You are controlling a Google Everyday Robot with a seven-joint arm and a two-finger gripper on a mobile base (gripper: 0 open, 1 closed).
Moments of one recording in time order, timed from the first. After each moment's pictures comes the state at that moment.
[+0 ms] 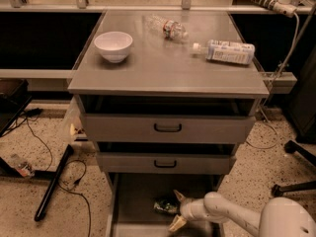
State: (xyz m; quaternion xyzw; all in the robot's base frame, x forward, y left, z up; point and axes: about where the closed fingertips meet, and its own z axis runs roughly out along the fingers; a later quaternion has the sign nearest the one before) arm 0.526 -0.077 0.148 -0.58 0.71 0.22 0.35
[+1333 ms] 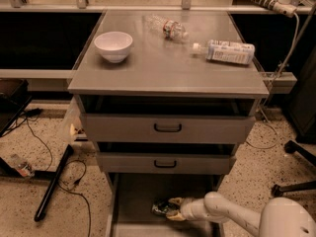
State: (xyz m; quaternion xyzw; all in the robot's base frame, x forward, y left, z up) arm 0.528 -0.078 0.148 -0.58 0.71 0.22 0.35
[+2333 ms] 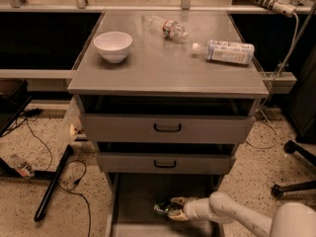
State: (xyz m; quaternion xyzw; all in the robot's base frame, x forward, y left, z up) arm 0.520 -0.085 0.172 -0.57 0.70 0.24 0.36
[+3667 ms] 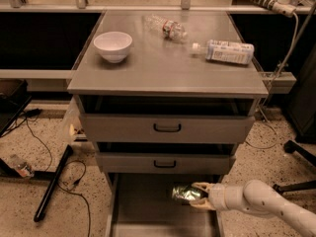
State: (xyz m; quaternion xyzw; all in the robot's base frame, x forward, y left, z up) arm 0.500 -0.163 0.370 -0.60 0.68 0.16 0.40
